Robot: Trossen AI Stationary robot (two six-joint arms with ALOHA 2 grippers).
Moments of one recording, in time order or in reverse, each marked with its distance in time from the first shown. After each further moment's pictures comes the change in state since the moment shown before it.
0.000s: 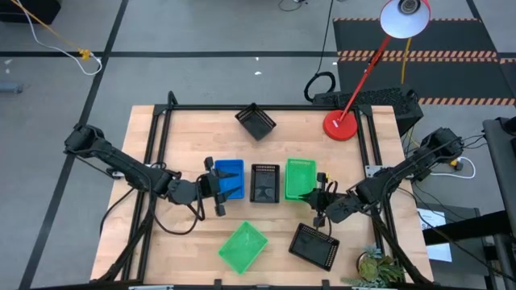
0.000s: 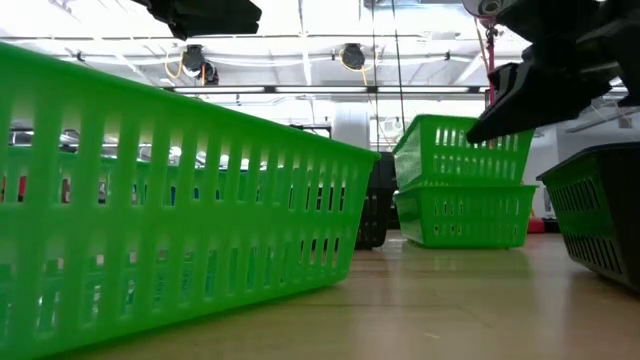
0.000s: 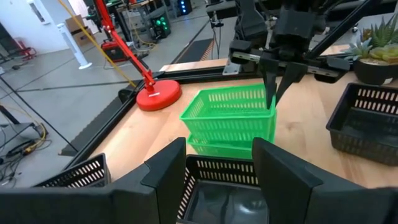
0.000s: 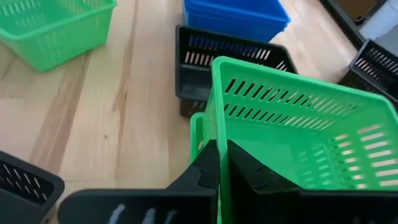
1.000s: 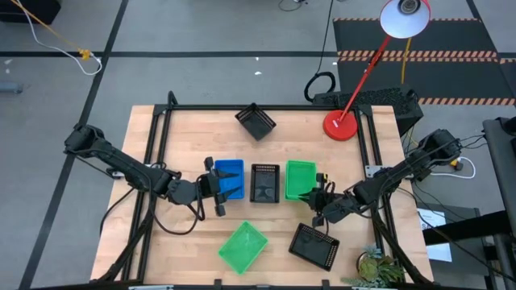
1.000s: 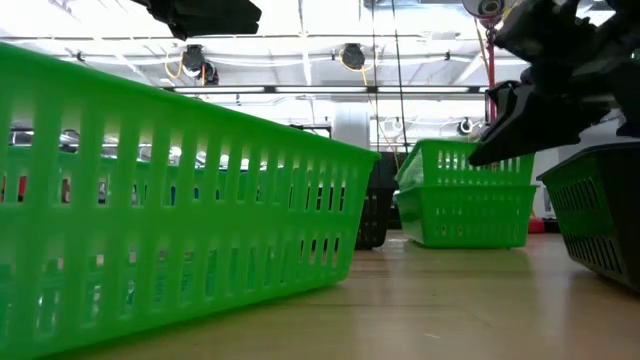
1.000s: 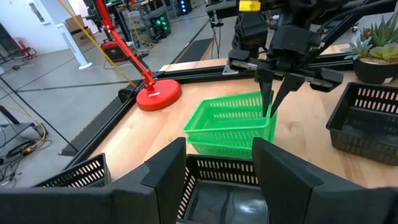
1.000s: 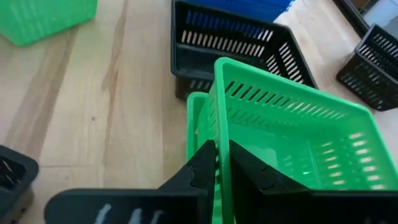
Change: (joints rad) left arm 0.000 0.000 0.000 -0.002 0.000 0.002; right arm -0.012 0.048 -0.033 0.040 -0.002 0.003
